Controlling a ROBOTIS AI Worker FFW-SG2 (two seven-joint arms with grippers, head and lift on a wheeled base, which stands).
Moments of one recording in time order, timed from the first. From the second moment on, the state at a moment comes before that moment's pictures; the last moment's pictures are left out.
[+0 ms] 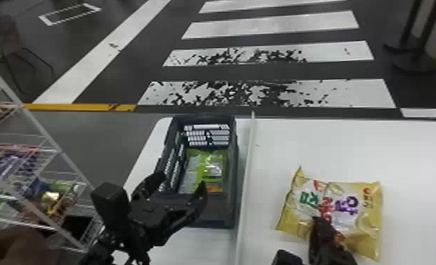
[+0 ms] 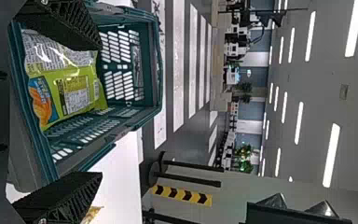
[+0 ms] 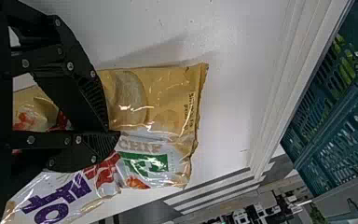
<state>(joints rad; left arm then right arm) 0.62 0.38 0.06 -2.18 0.38 0.18 -0.07 0.08 -0.28 0.86 -1.62 0.69 0.79 -0.10</state>
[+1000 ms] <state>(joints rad) 0.62 0.37 0.05 -2.18 0.38 0.18 -0.08 0.19 -0.32 0.71 -1.97 0.63 0.88 -0.05</state>
